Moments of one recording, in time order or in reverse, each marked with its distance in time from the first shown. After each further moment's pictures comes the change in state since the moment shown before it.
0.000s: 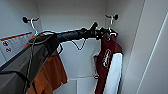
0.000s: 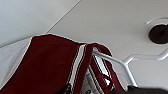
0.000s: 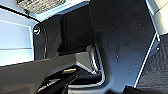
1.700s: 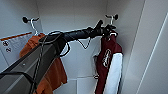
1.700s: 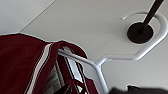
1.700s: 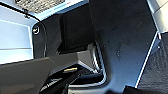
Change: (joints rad) left arm -0.010 0.116 -0.108 0.001 -0.107 -0.004; right arm -0.006 0.042 -0.052 0.003 0.000 0.002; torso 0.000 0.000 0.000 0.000
